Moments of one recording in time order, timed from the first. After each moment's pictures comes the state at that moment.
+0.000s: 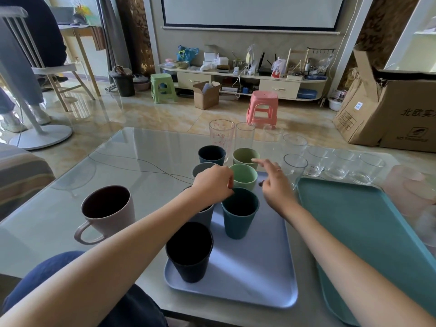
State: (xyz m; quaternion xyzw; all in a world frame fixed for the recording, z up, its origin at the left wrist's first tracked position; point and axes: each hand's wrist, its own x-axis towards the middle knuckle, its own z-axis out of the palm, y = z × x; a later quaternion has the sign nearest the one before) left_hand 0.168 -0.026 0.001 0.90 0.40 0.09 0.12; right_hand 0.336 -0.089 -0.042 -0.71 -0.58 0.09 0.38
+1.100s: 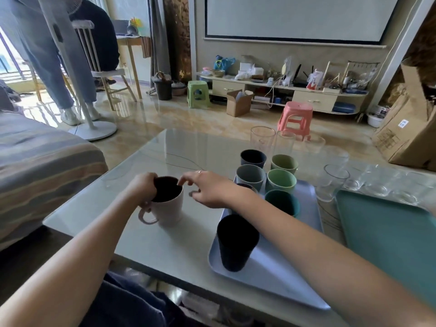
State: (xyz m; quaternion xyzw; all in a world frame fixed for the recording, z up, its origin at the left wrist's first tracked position) left_hand -0.061 0.009 -0.008 0.67 0.70 0.10 0.24; right_hand 0.118 -0.054 0.023 -0.53 -0.83 0.15 0.10
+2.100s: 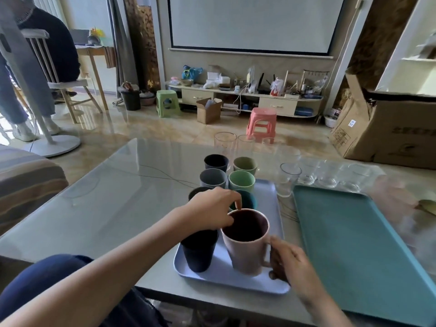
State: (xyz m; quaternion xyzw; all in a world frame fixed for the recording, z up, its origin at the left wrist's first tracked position) left_hand 0.112 -0.118 0.047 0.94 0.33 0.03 0.11; right_hand 0.249 -0.261 -0.034 -0.60 -0.37 0.42 0.57
